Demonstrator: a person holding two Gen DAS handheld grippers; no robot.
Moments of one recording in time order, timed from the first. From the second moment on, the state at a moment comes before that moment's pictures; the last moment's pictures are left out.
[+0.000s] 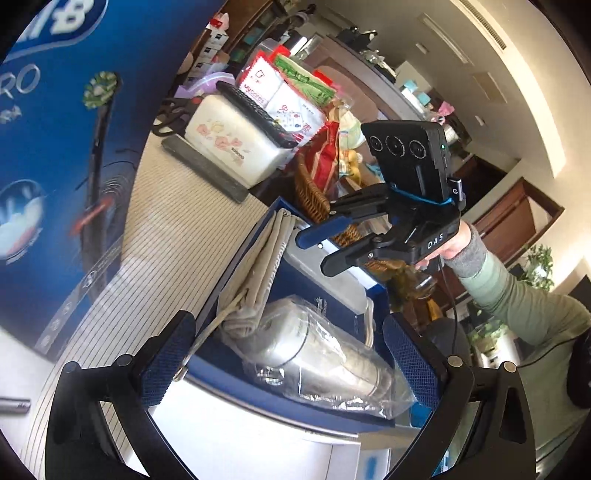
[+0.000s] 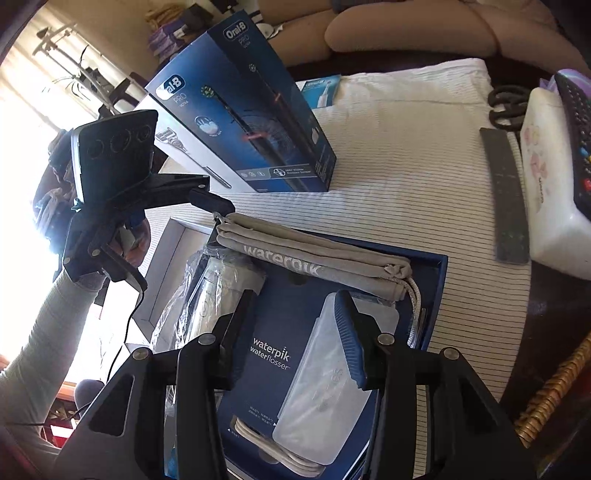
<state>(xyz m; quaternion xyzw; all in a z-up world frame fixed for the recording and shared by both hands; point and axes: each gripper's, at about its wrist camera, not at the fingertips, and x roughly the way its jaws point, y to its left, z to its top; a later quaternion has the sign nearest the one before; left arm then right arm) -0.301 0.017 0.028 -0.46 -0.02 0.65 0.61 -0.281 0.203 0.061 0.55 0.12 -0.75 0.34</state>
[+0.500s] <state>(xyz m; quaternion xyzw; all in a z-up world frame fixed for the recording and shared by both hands) -0.295 0.015 0.030 -0.50 -0.02 0.66 0.56 -0.278 0.197 0.056 0.53 0.11 -0.78 0.33</state>
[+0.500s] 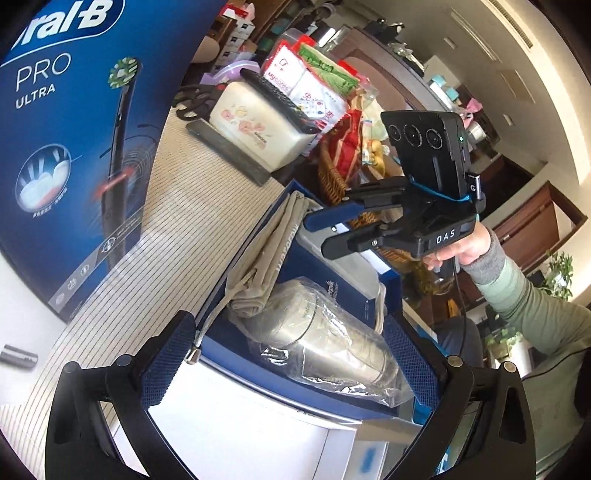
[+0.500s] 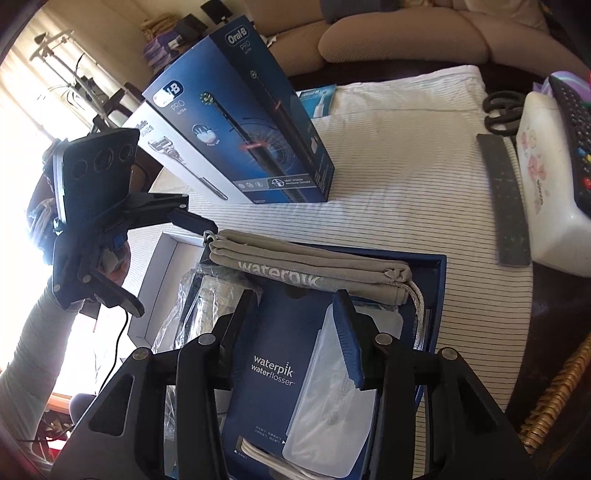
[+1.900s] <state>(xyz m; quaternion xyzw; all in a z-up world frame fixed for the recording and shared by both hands) -0.298 -0.012 0.000 -0.44 -0.13 0.69 0.56 -0.271 0.185 0.061 0.52 0.08 -0.78 0.33</state>
